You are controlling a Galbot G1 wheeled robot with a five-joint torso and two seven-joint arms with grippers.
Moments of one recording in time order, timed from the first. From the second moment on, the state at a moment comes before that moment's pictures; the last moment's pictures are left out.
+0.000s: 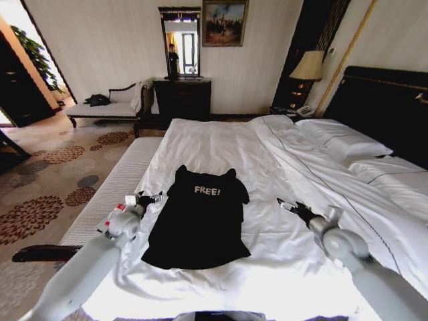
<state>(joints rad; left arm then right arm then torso) 1.08 -0.81 -0.25 -1.89 -0.87 0.34 -0.38 -1.52 0.77 0.72 1.98 1.08 -0.30 0.19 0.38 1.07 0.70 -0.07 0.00</state>
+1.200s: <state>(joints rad) 1.91 -1.07 -0.71 -2.22 -0.92 0.26 -0.18 -1.84 1.01 0.69 2.25 1.34 -0.58 0.22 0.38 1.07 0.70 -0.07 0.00</state>
